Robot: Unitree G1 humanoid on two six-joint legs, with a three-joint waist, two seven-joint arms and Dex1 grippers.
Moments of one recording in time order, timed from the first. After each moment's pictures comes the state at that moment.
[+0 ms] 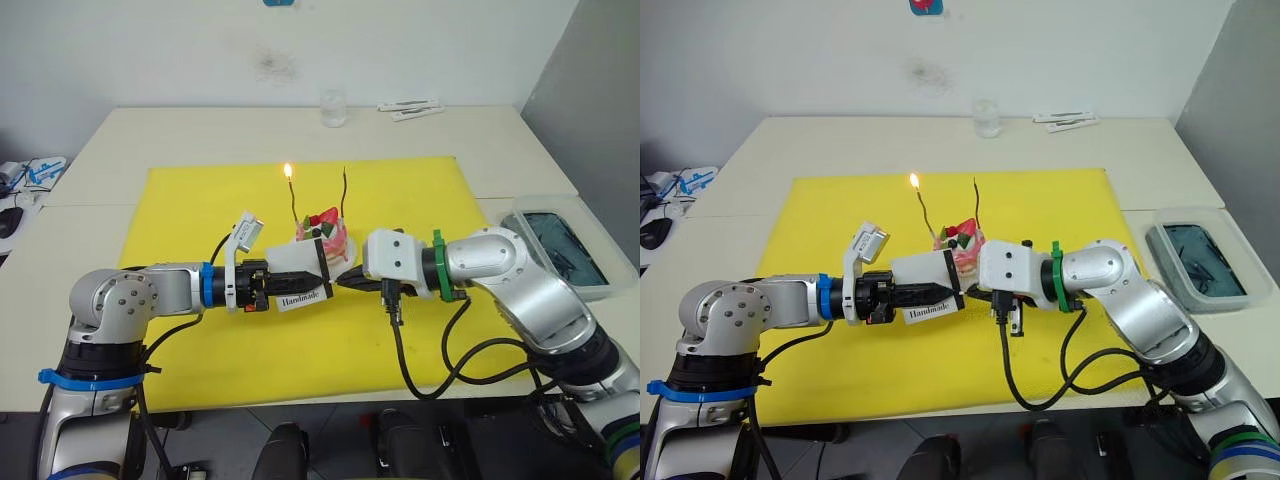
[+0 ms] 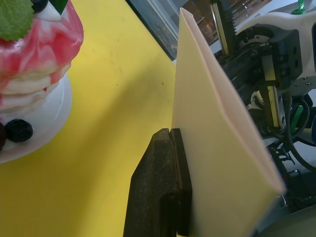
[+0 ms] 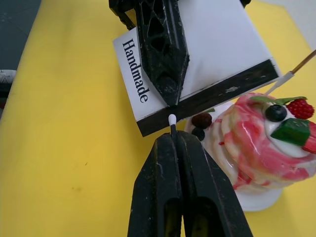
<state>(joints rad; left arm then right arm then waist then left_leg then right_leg) -0.51 0.65 0.12 -0.12 -1.06 1.32 -0.81 -0.70 -0.65 0.41 -0.48 0.18 0.68 1.01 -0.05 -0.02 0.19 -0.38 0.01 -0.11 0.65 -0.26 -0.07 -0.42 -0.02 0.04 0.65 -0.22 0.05</state>
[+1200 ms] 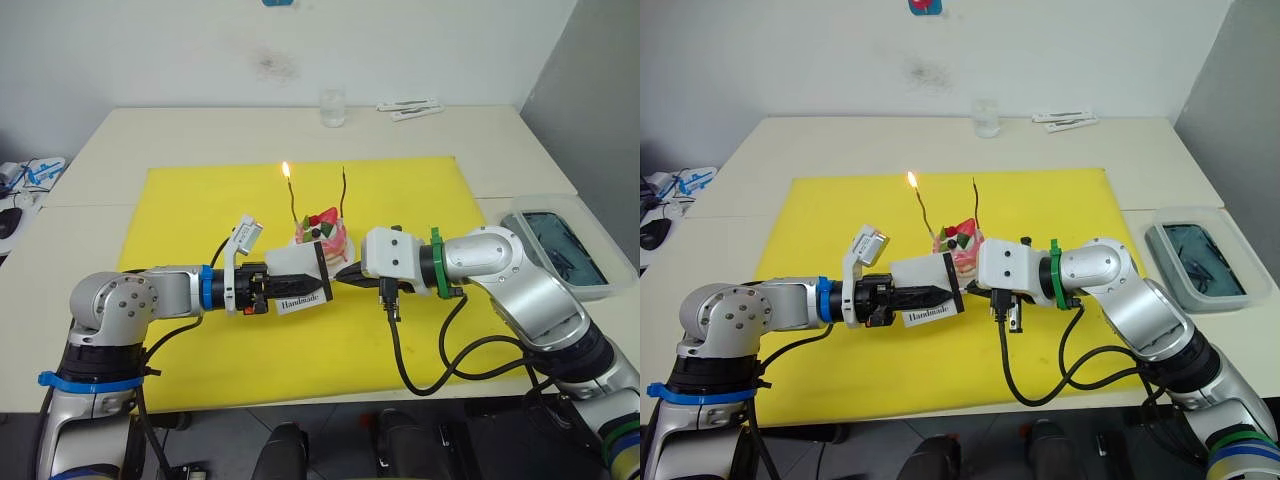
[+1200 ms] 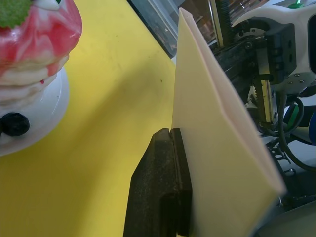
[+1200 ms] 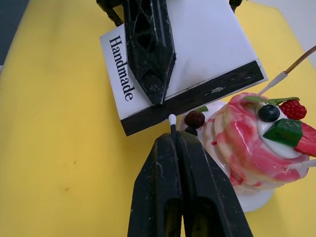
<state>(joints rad) -0.49 0.66 0.12 -0.12 -1.05 1.32 -0.82 -0.70 -0.64 0.42 -0.46 0.14 0.63 1.01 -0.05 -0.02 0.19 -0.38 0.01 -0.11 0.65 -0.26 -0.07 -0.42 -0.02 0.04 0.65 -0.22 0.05</state>
